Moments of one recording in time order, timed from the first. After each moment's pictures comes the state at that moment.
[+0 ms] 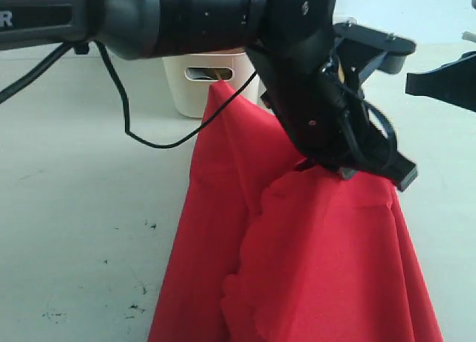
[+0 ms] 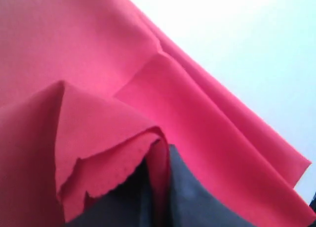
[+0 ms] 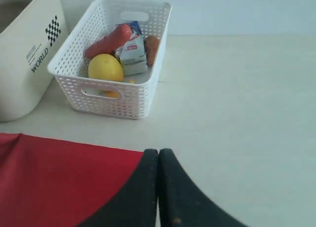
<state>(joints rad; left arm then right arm) -1.00 2.01 -1.71 -0.18 0.90 0.03 0.24 1.19 -0.56 1.49 -0.15 -1.36</state>
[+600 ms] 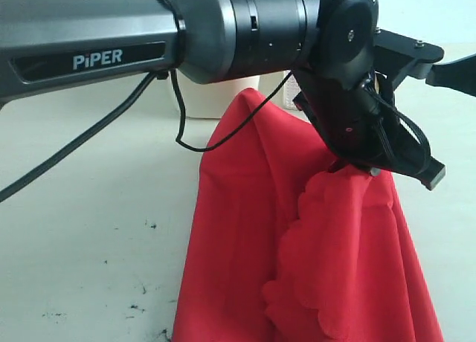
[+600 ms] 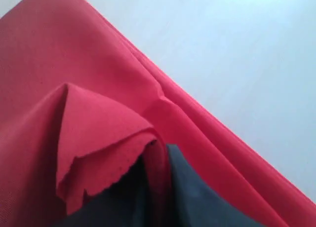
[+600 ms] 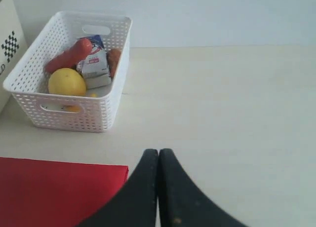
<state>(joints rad) -1.02 2.16 -1.85 -0.15 0.84 0.01 0.24 1.18 -0.56 1.49 -0.26 -1.37</state>
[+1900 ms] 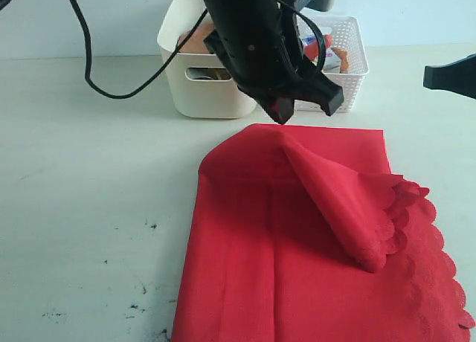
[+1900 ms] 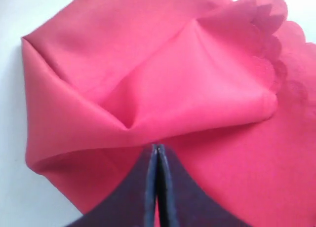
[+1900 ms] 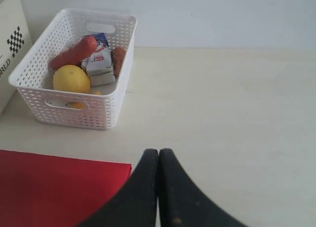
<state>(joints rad) -0.84 2.03 -1.85 -0.12 1.13 0.05 0.24 1.18 -0.56 1.50 -0.25 -1.40</state>
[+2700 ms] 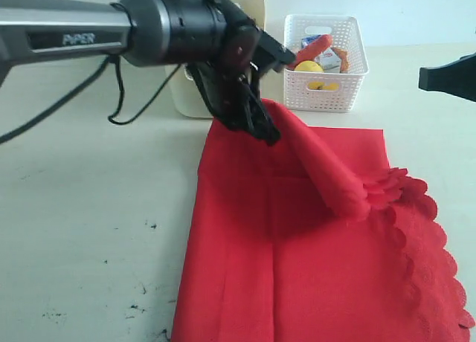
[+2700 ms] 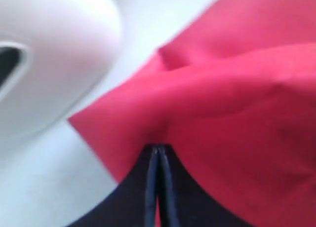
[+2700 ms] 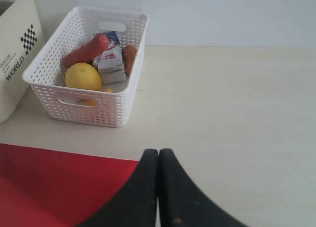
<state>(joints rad) -0.75 2.22 -1.77 0.27 0.83 -0.06 0.24 1.18 -0.56 1.50 -0.21 -1.40</state>
